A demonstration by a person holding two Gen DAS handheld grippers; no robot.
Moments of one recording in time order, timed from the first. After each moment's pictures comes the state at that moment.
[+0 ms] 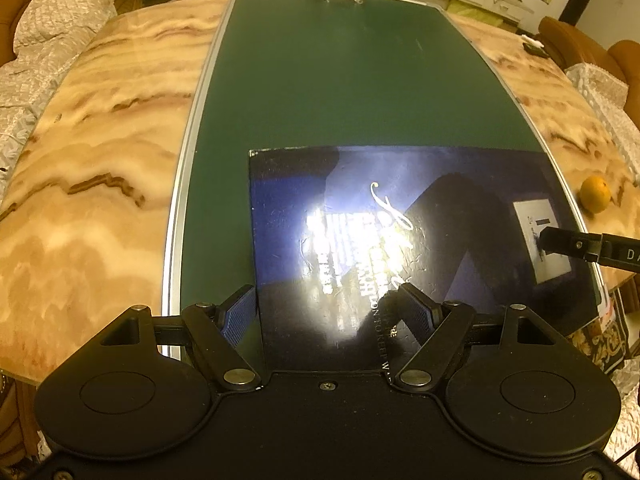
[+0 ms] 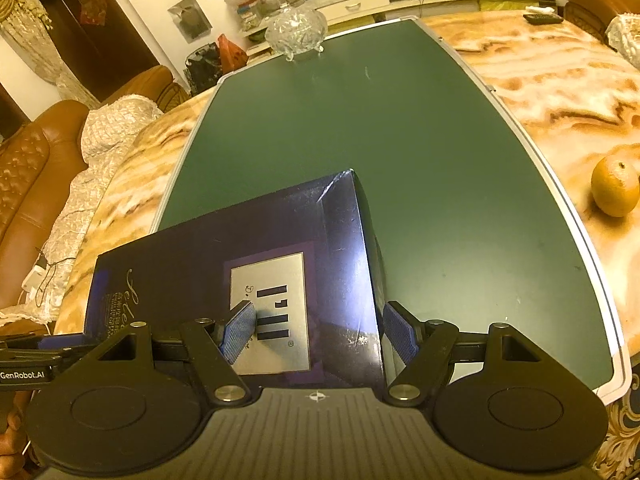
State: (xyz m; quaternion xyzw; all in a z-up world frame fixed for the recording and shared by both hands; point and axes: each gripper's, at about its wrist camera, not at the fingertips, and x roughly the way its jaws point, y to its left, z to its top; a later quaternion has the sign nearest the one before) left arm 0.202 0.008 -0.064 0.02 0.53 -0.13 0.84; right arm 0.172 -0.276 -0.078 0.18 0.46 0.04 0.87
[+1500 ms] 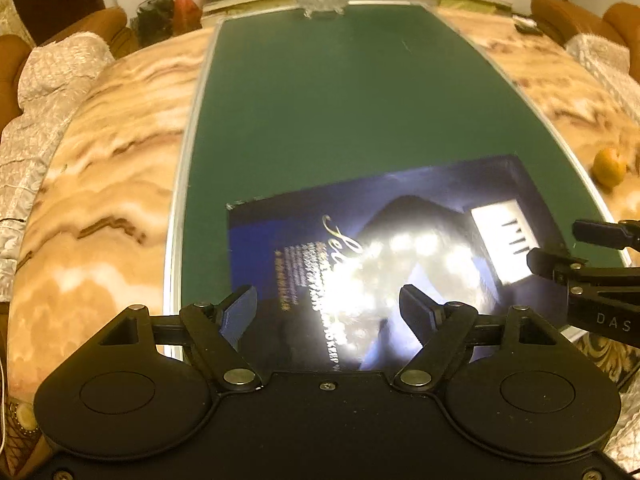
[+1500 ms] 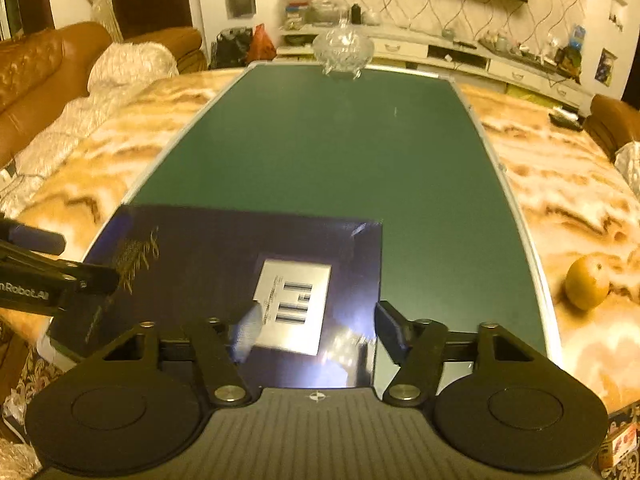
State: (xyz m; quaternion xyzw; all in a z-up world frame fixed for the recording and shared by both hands) left arm 0.189 -0.040 -0.073 0.10 0.50 -0.12 0.85; right arm 0.152 -0.218 -0.077 0.00 0.43 0.04 0.90
